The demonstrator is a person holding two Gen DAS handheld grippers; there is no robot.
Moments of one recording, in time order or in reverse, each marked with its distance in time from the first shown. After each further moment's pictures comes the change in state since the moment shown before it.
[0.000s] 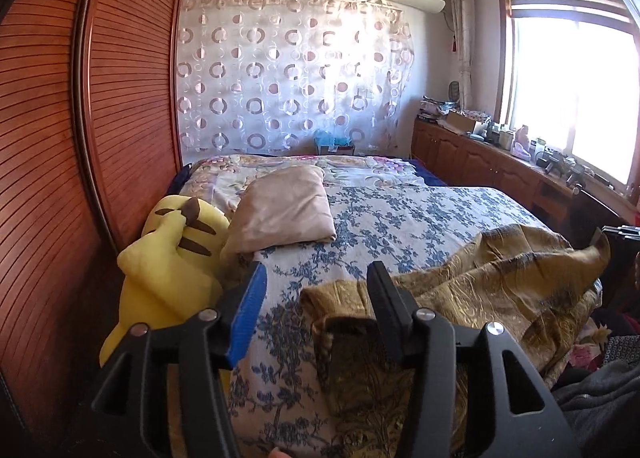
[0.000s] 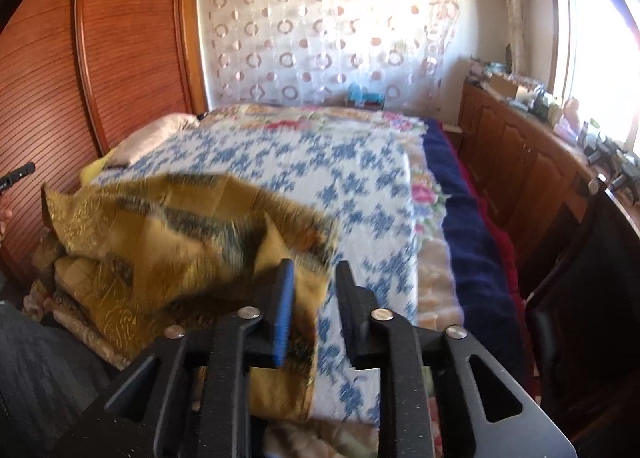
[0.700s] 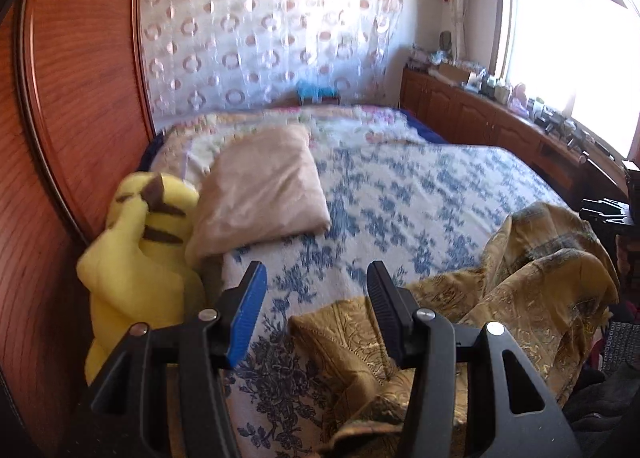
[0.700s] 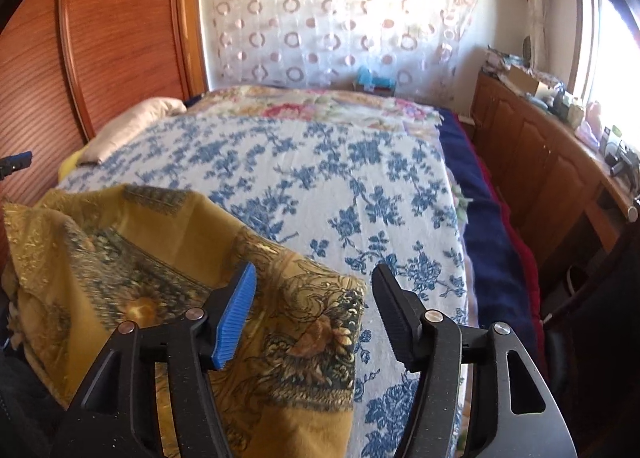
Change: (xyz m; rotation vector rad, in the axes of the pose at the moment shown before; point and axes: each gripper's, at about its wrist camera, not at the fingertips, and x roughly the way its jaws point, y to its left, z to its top) left arm 0.100 0.001 0.022 0.041 0.225 -0.048; right arm 0.121 0.008 0.037 -0.031 0.101 0.008
